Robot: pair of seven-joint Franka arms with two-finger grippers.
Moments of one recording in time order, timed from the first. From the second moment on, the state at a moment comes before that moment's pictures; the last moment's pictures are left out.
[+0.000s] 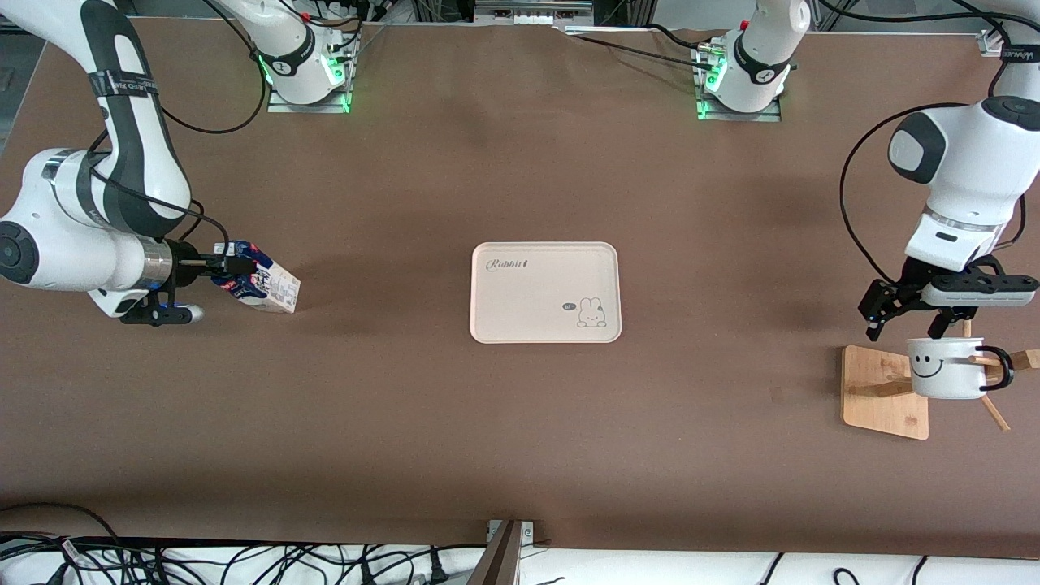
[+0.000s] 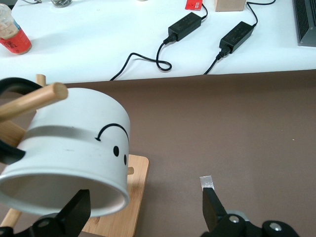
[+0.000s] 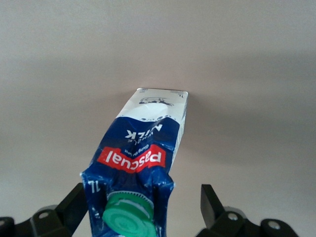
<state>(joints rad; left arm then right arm) 0.24 0.14 -0.13 -2.22 0.04 2.97 0.10 0.04 0.34 -0.09 -1.85 0.15 1.87 -0.10</state>
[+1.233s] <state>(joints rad) 0.24 0.25 -0.11 -2.12 0.04 2.97 0.10 0.04 0.33 -0.10 -1.87 0.15 1.88 -0.11</state>
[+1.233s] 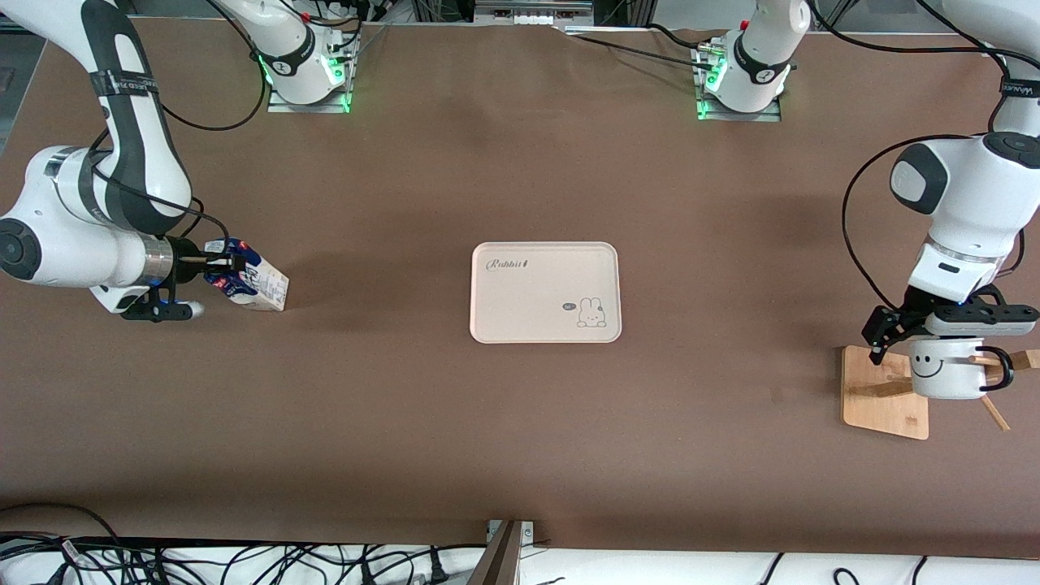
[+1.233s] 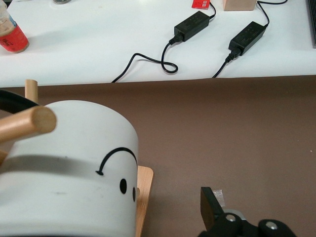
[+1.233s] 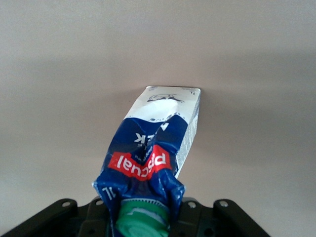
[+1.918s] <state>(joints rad) 0.24 0.25 -0.10 -2.11 0.07 2.98 0.11 0.04 0.15 -0.02 -1.87 0.18 1.85 -0.10</state>
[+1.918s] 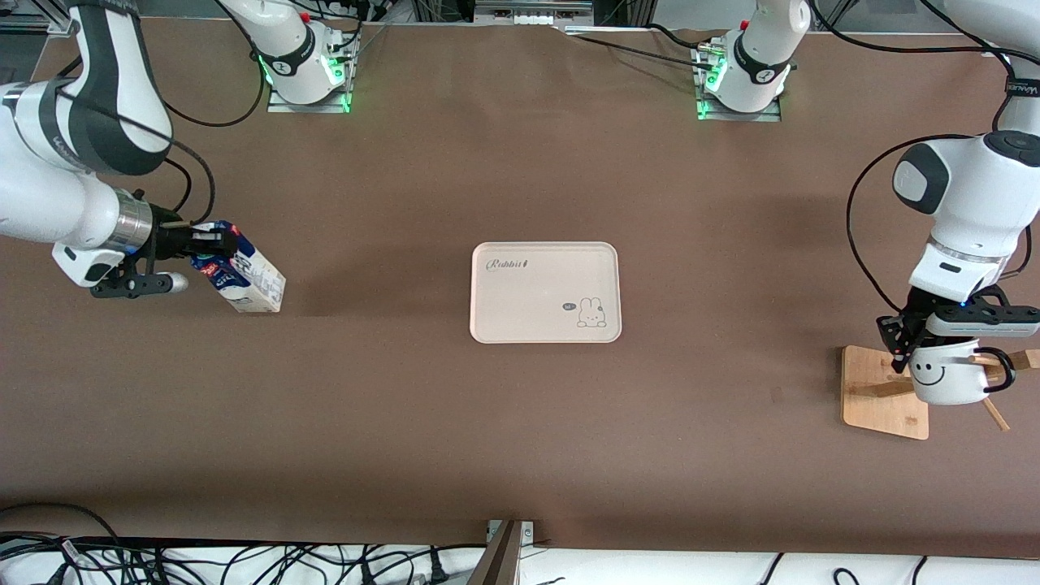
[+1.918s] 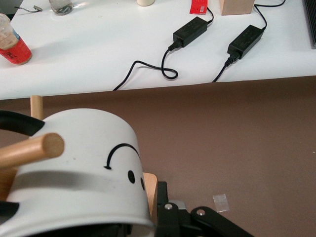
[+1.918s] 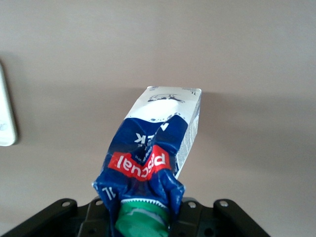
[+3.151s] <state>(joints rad) 0.15 0.19 -0.12 -2.10 0.07 2.95 0.10 0.24 0.14 0.26 -1.82 0.22 1.92 0.27</state>
